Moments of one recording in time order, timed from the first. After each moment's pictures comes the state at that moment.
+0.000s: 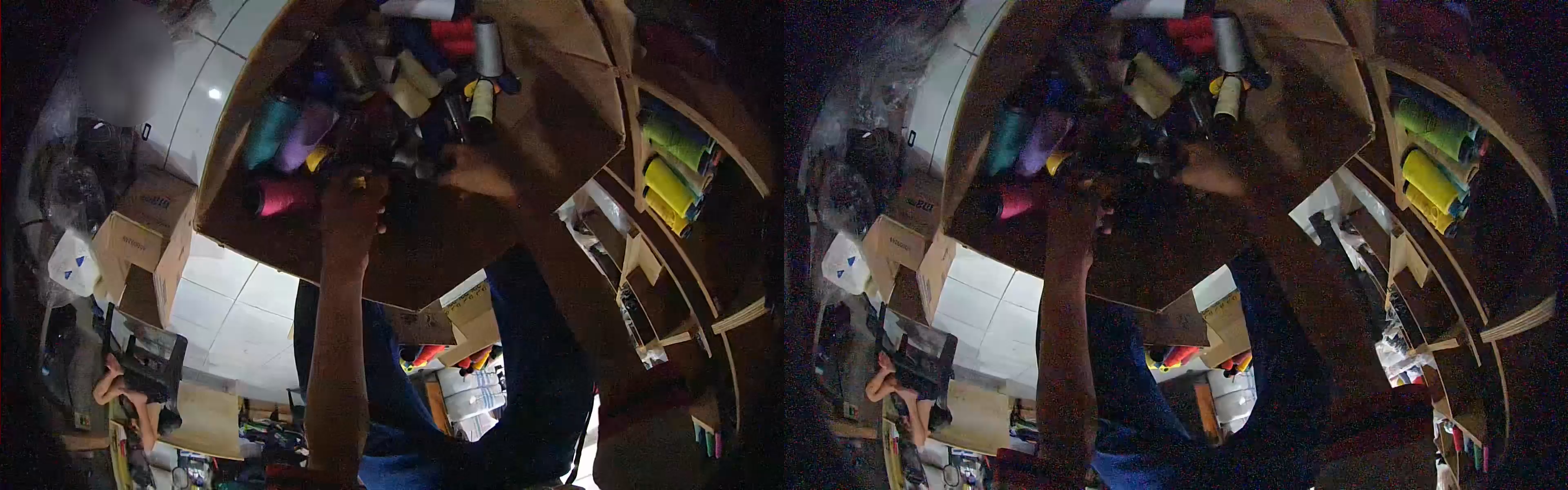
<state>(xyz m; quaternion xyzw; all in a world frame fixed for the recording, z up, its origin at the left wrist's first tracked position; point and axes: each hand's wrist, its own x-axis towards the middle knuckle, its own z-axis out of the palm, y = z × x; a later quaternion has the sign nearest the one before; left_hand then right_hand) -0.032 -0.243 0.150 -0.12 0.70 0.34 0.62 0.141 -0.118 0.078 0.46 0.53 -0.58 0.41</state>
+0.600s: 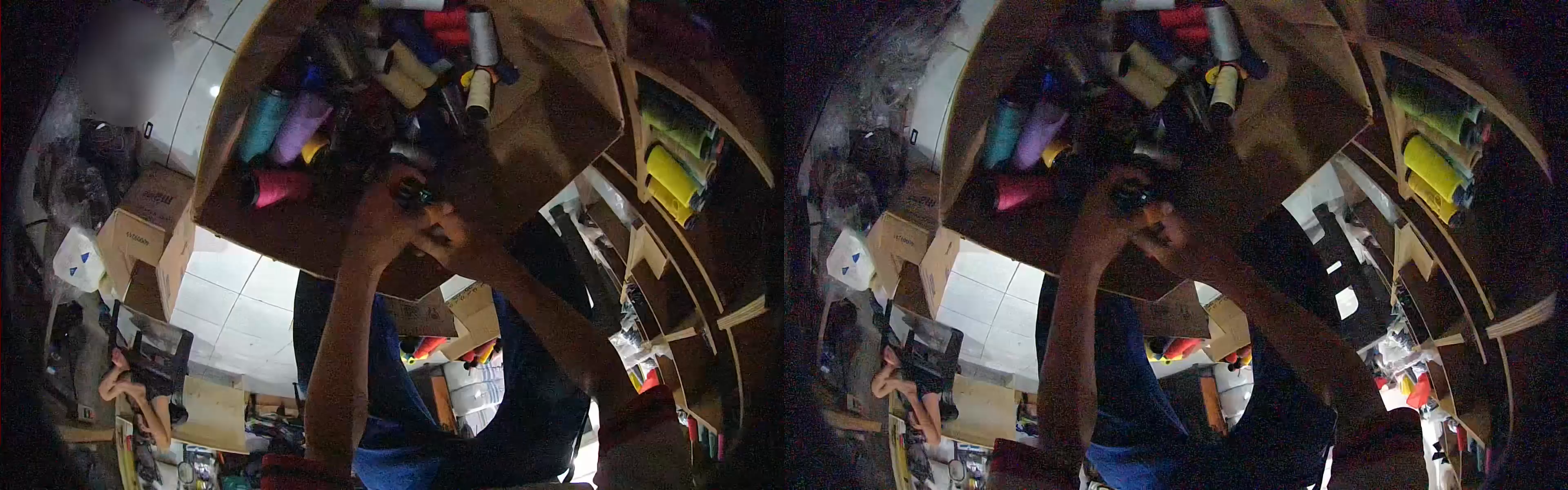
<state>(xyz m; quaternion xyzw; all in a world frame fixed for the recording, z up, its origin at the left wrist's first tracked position) -0.008 -0.236 0.171 0.12 0.64 0.33 0.69 0.147 -0.207 0.174 0.40 0.64 -0.63 0.16</state>
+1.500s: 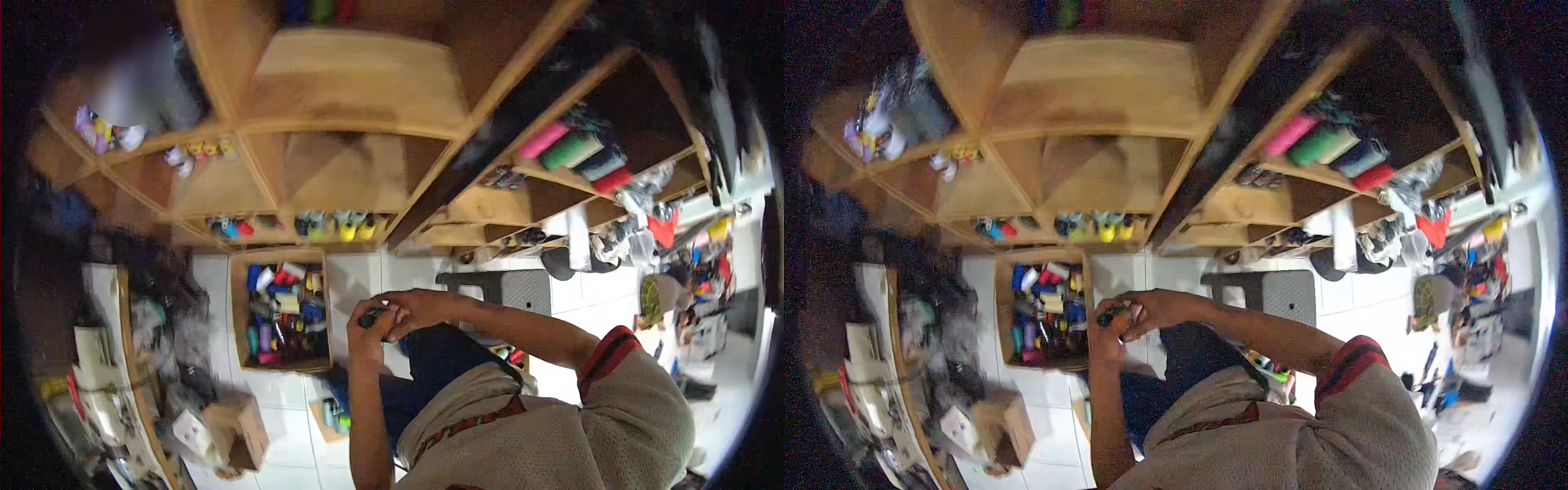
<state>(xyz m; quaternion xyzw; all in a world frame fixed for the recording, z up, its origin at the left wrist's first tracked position) 0.237 -0.261 0.627 0.18 0.40 0.49 0.75 0.396 -0.224 0.661 0.47 0.60 -0.65 0.01</state>
